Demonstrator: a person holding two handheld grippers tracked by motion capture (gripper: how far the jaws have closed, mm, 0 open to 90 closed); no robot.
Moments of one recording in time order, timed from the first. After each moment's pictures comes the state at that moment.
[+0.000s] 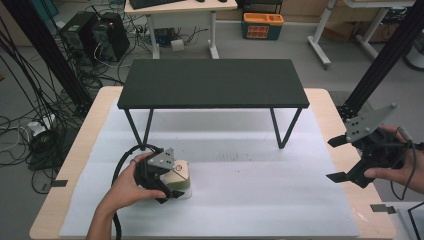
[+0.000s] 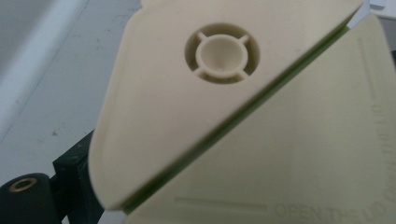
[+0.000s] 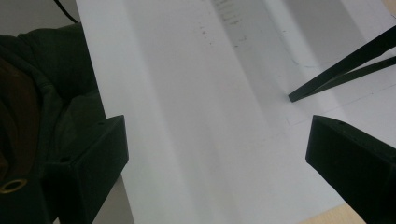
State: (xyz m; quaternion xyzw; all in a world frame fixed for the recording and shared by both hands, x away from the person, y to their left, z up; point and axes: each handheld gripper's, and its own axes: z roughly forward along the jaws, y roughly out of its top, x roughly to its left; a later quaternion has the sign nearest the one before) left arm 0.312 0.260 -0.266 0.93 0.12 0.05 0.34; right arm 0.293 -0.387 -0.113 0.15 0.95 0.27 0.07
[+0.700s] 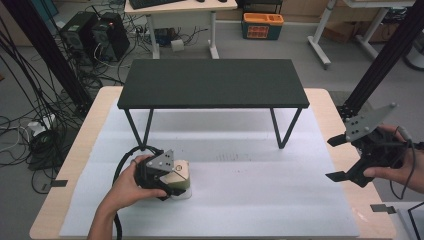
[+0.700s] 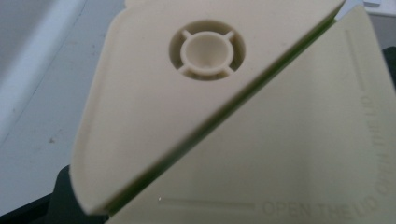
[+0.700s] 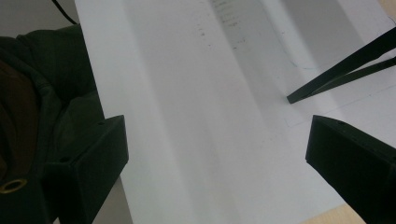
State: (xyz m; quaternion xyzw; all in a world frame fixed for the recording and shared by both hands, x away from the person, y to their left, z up) left arm 0.312 0.262 -0.268 0.93 0.10 0.05 0.34; right arm 0.293 -0.386 -0.112 0.15 0.95 0.28 0.07
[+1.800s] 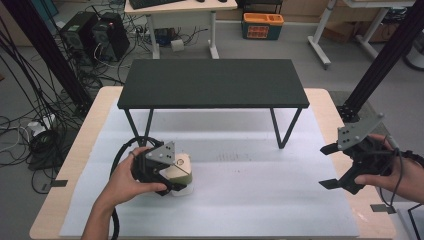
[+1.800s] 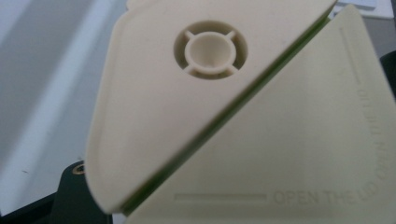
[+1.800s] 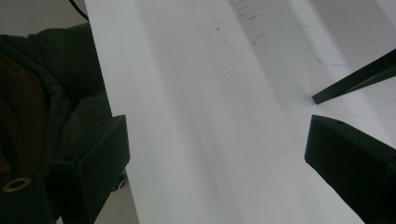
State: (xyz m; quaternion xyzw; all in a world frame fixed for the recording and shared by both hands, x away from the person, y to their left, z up) left arm 0.306 0.253 -0.204 0.93 0.09 0.06 0.34; right arm 0.296 -0.382 -0.140 0.15 0.95 0.28 0.05
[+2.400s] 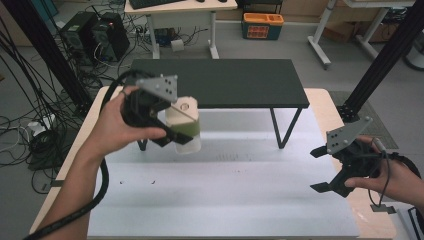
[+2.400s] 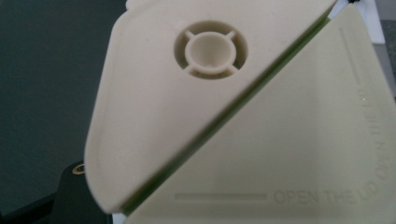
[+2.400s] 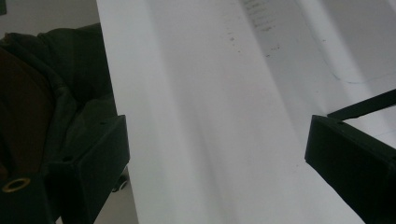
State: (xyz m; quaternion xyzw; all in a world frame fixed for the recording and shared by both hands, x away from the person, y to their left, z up) left arm 0.337 0.232 -0.047 0.93 0.07 0.08 0.36; right arm 0.300 -0.366 -0.144 0.12 0.95 0.29 0.04
